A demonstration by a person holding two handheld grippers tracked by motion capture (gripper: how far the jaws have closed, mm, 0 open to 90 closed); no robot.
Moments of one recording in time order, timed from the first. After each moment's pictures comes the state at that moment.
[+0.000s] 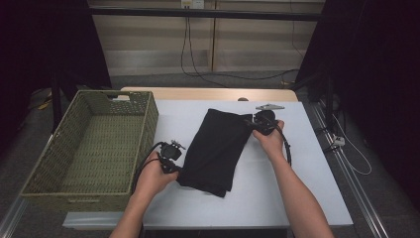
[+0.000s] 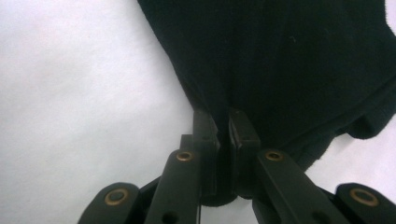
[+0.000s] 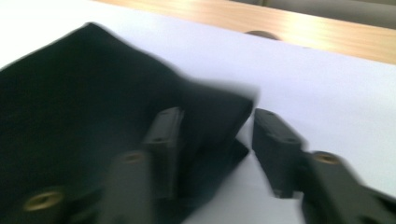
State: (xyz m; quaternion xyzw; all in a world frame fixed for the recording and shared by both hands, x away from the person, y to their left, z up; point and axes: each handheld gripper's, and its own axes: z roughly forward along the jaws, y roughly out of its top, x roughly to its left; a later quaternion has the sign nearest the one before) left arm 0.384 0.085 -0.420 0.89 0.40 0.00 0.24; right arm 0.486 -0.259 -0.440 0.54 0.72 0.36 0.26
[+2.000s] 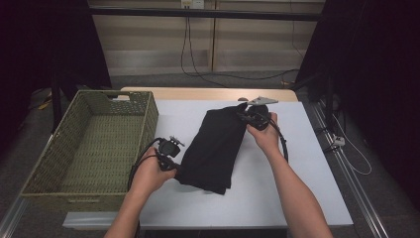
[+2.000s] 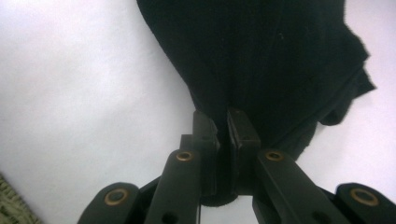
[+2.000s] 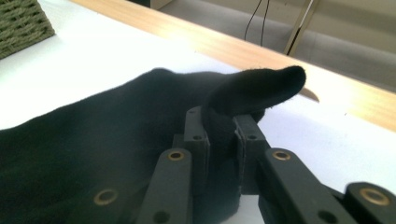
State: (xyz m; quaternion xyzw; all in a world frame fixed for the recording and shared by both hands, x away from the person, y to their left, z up) left arm 0.378 0.087 -0.389 0.89 0.39 0.00 0.23; right arm 0.481 -0.227 -0.404 0.45 0.75 0.40 0.26
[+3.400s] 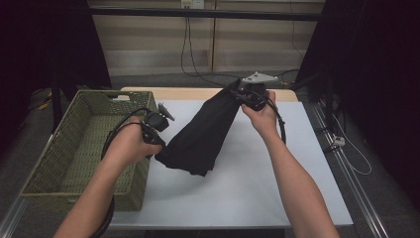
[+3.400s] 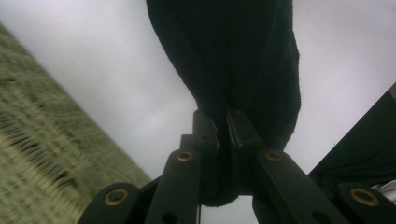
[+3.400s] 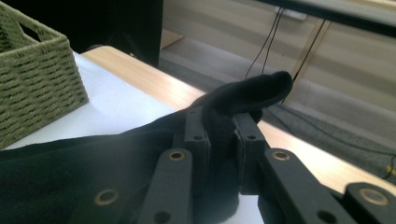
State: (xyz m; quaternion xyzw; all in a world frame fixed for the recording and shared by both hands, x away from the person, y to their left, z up) left arm 0.393 0.107 -0.284 0.91 0.37 -0.01 0.18; right arm 0.488 -0.201 -0.324 0.41 0.74 0.44 0.30
